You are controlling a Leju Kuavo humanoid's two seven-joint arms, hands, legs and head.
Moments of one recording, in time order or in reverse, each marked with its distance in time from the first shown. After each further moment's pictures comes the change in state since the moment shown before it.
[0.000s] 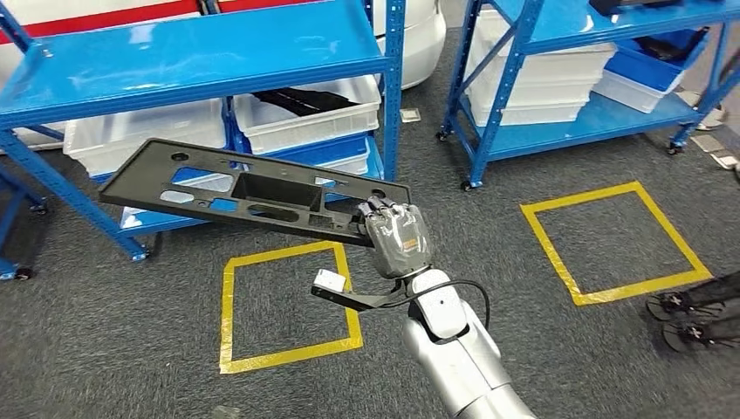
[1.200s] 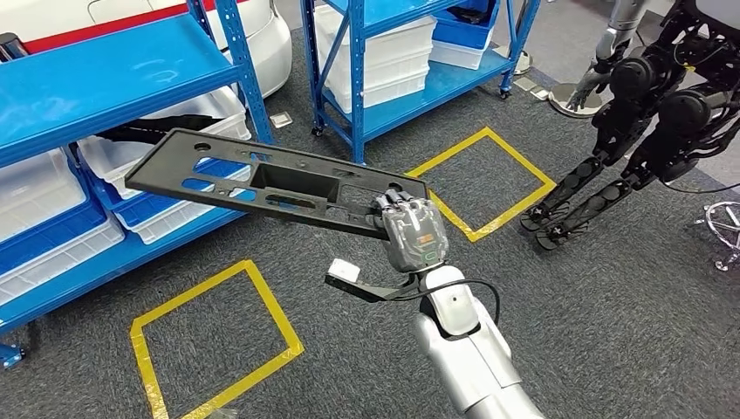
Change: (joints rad) left arm 0.015 -0.003 0.004 -0.001 0.004 0.015 -0.008; right arm -0.012 -0.018 -0.031 -0.014 0.007 -0.009 0.026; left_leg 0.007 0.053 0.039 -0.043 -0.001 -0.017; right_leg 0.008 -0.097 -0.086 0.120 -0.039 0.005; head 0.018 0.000
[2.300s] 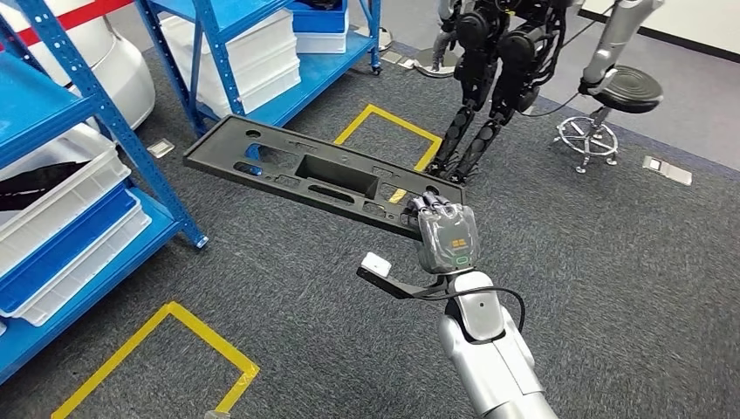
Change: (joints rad) left arm 0.013 0.013 0.026 -0.001 0.017 -0.022 -0.034; right arm 0.052 -0.061 -0.086 -0.032 0.014 -0.025 0.029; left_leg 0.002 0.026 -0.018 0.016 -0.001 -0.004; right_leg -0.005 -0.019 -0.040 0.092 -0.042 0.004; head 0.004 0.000
